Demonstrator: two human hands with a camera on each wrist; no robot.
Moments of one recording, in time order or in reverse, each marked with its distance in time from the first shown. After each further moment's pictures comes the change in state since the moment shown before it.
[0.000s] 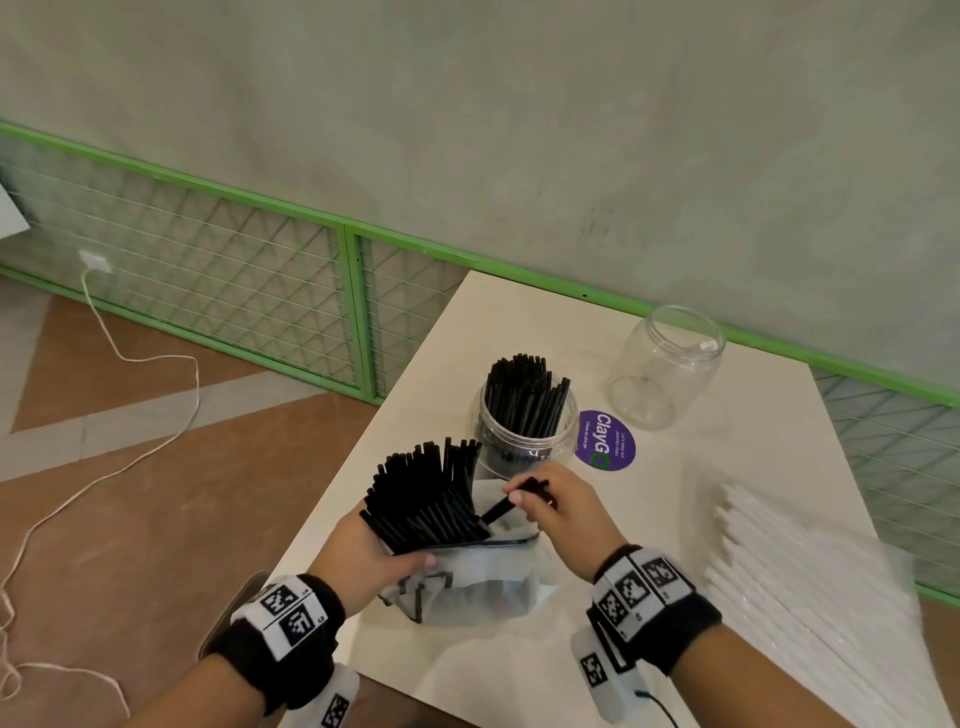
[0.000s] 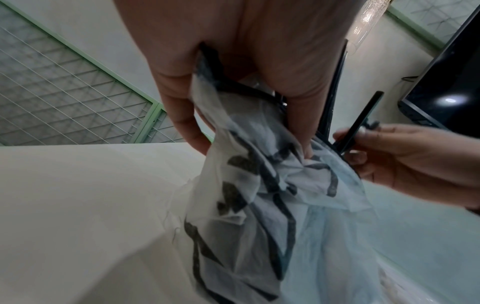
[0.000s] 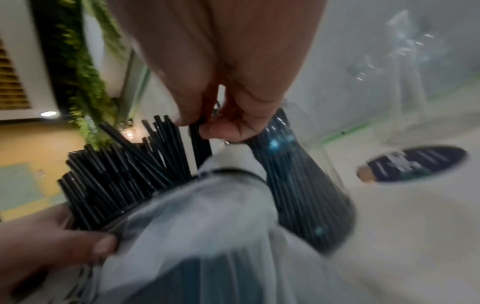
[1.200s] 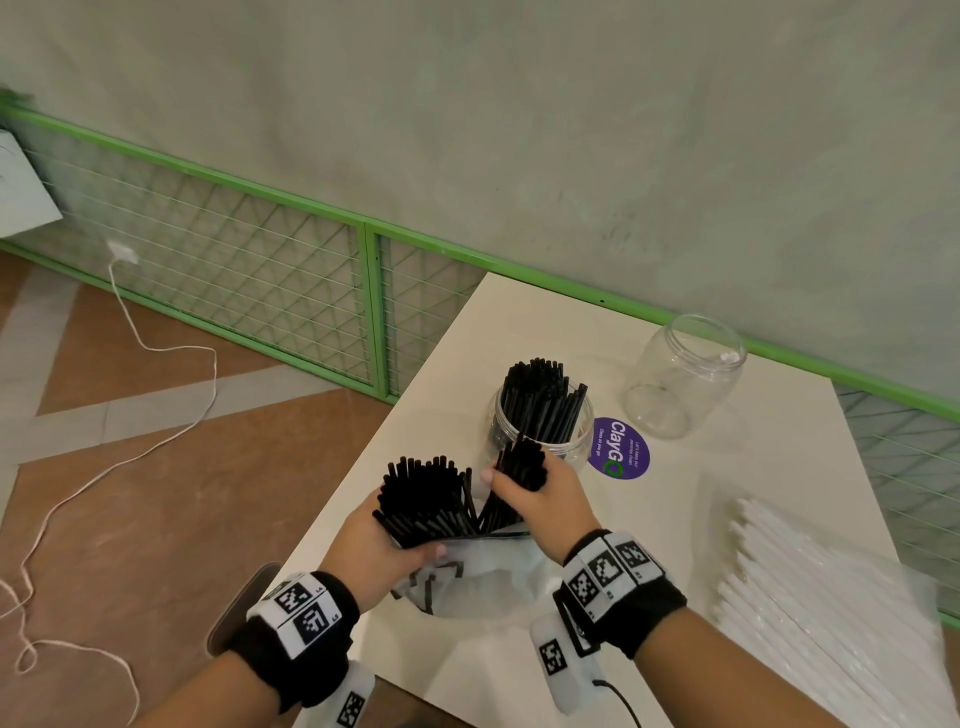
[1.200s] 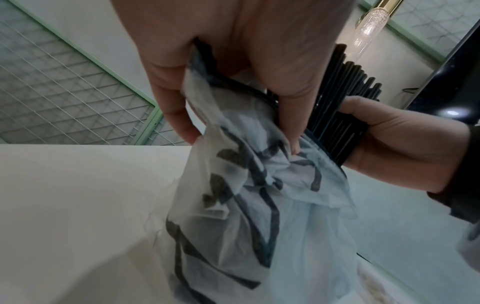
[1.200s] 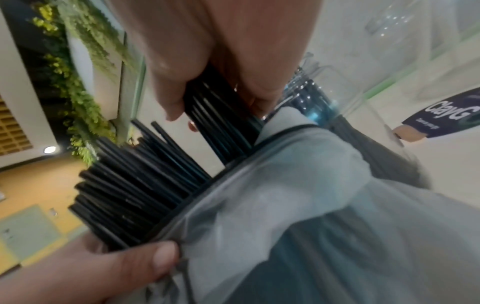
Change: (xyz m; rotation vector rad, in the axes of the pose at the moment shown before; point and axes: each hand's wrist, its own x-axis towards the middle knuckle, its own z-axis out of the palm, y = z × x) left_hand -0.005 0.014 0.001 0.008 0.134 -0.029; right_hand 0.023 -0.025 0.026 0.349 0.077 0.041
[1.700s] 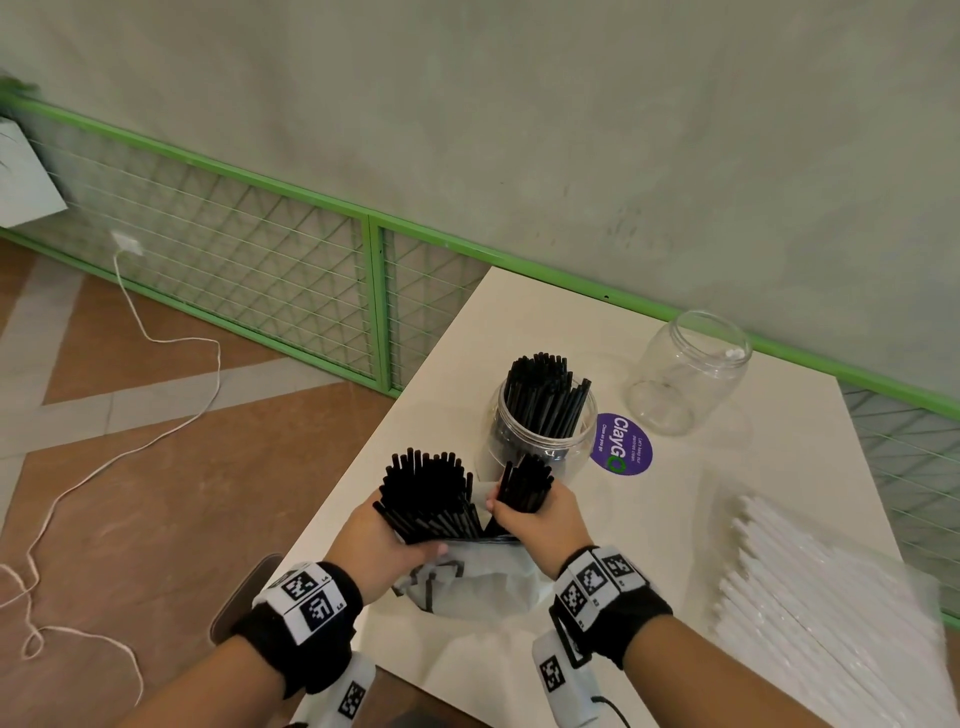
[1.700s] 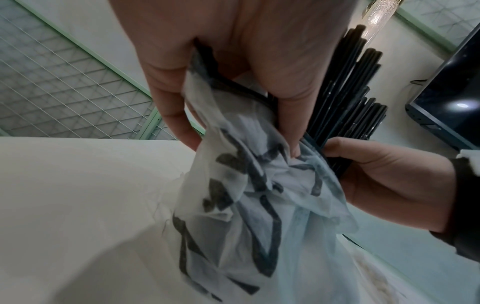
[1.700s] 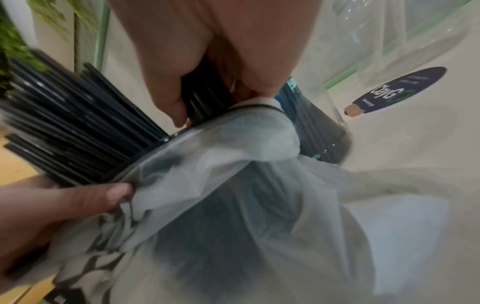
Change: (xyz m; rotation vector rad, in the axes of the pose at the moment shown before) left_hand 0.004 -0.011 0.005 0.004 -0.049 -0.092; right_hand -0.009 0.041 0.004 -0.042 0.045 0.129
